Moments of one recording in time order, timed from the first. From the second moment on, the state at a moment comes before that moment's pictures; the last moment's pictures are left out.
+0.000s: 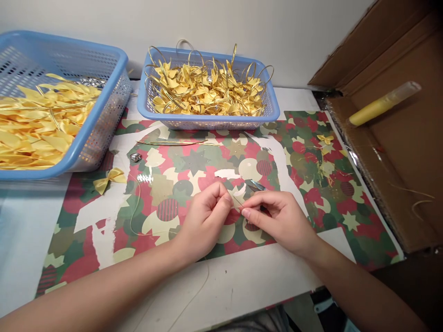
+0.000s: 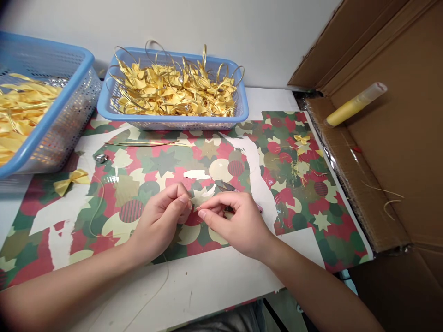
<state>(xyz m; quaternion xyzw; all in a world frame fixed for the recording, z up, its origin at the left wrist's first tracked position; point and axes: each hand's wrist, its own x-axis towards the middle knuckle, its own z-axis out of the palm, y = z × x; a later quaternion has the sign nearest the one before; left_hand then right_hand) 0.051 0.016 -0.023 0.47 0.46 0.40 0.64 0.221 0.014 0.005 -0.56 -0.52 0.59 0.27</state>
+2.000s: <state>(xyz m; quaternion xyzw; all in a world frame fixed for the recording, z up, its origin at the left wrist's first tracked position) 0.053 0.016 -0.020 0.47 0.46 0.41 0.64 0.221 0.014 0.003 -0.56 -0.50 0.60 0.28</state>
